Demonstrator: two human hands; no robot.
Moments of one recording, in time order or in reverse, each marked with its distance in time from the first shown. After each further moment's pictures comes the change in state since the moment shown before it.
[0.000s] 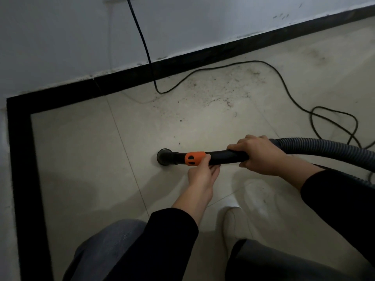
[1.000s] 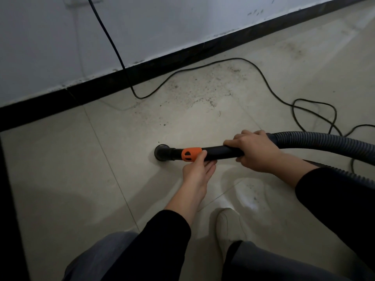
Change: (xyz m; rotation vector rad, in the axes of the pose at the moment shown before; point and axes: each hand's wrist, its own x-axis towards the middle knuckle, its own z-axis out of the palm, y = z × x) left_hand 0.014 -0.007 0.023 0.126 -0.124 0.032; right_hand -0.007 0.026 0.008 -0.032 0.072 0.128
